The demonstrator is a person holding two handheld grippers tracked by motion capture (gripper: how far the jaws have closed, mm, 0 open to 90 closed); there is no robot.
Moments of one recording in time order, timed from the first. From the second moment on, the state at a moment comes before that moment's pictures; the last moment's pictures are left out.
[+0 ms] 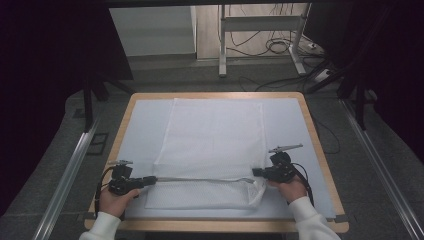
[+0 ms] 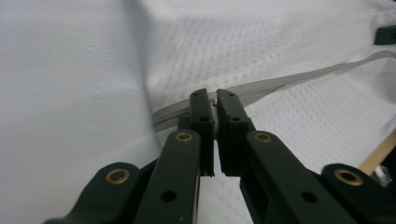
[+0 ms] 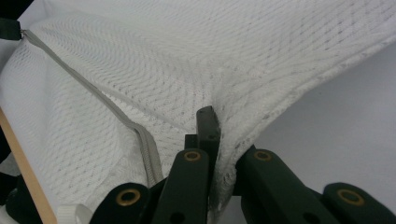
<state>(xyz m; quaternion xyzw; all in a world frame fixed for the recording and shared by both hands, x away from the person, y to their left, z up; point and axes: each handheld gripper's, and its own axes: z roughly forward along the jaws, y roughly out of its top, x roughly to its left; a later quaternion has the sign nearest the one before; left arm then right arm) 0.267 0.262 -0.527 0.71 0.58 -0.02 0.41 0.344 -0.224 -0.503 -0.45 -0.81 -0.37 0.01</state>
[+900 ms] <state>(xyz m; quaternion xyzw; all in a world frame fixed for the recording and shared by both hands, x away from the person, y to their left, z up) 0.263 0.265 -0.532 0.72 0.58 0.01 0.38 0.342 -0.231 -0.504 -0.45 -0.81 -0.37 0.00</state>
